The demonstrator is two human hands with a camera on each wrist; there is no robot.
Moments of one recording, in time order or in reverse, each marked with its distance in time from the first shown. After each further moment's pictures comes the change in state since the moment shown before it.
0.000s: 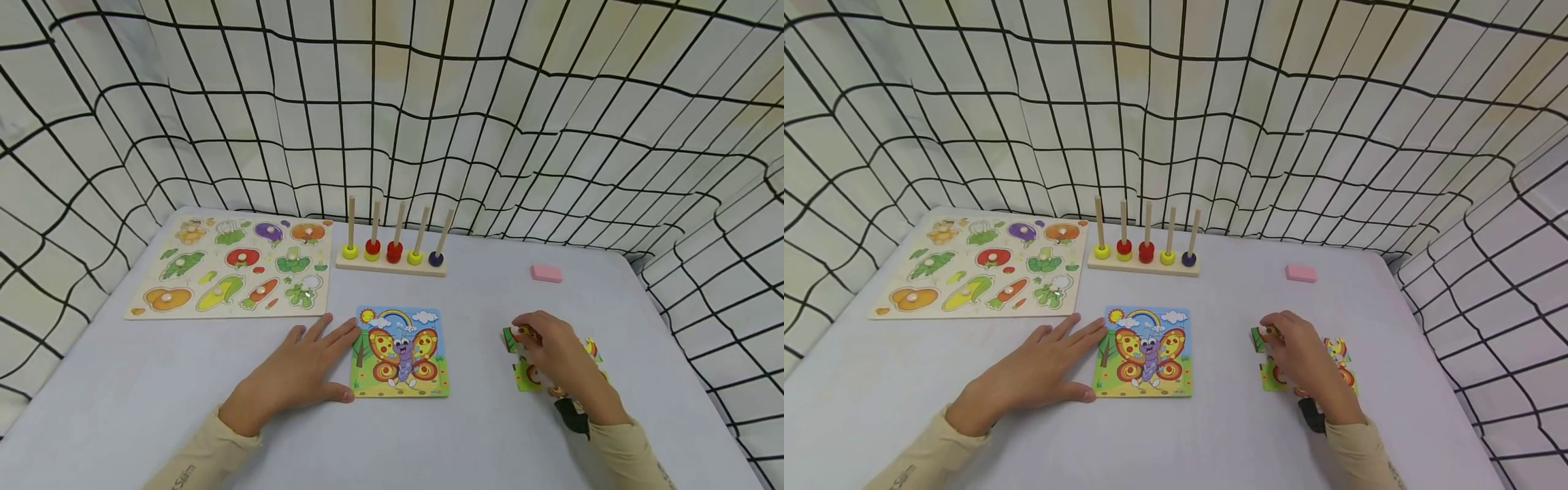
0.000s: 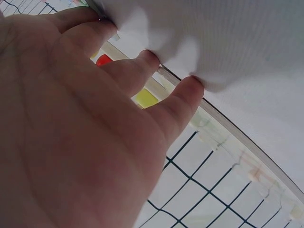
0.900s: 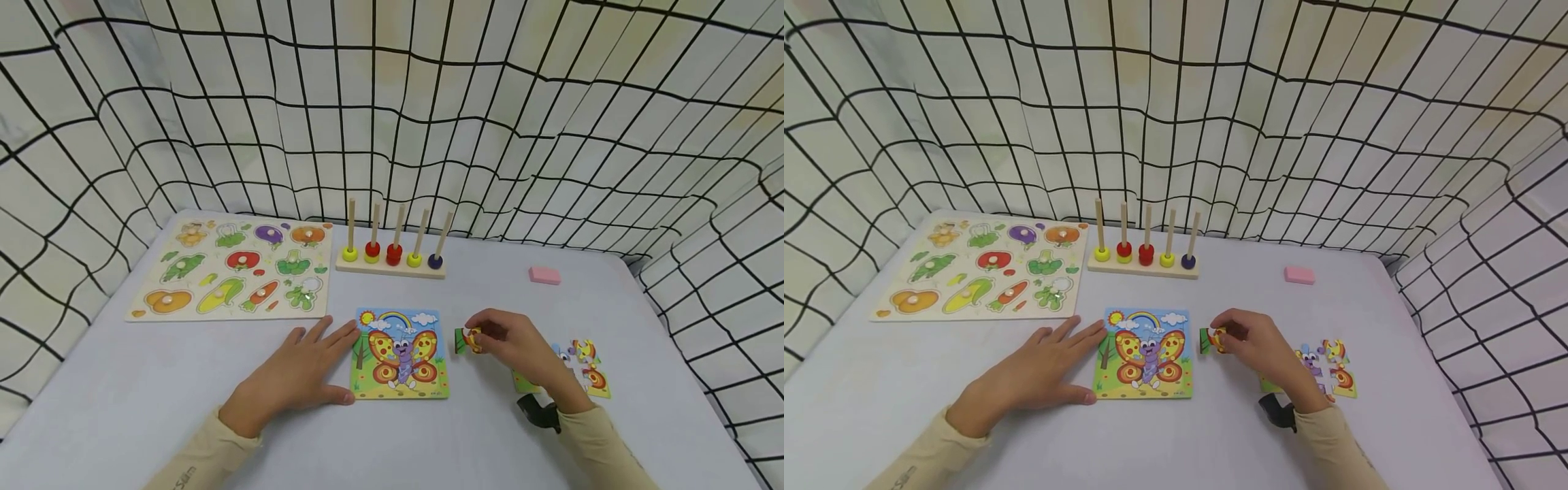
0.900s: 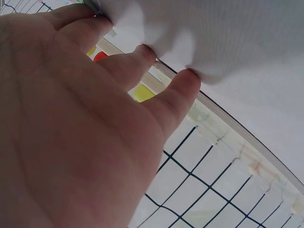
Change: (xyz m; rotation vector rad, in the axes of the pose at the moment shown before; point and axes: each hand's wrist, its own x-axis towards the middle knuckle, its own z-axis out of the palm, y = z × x) left_hand -0.002 -0.001 0.000 -0.023 0.001 0.007; right_hand 0.029 -0.045 0.018 0.377 -0.155 0.067
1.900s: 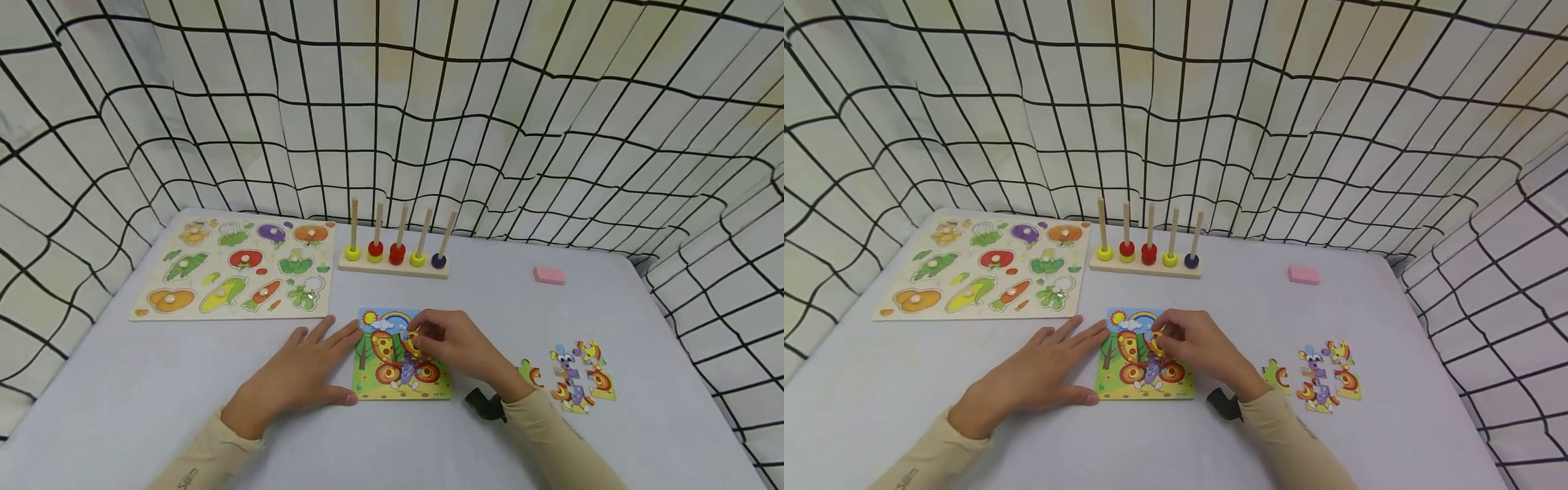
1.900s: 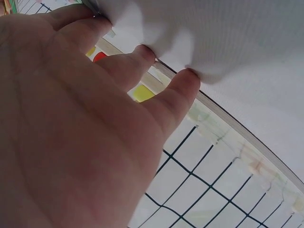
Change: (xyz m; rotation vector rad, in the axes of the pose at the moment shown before) left_hand -0.001 -0.003 0.001 0.012 0.029 0.025; right_hand 0.047 -0.039 0.059 0.094 -0.175 -0.139
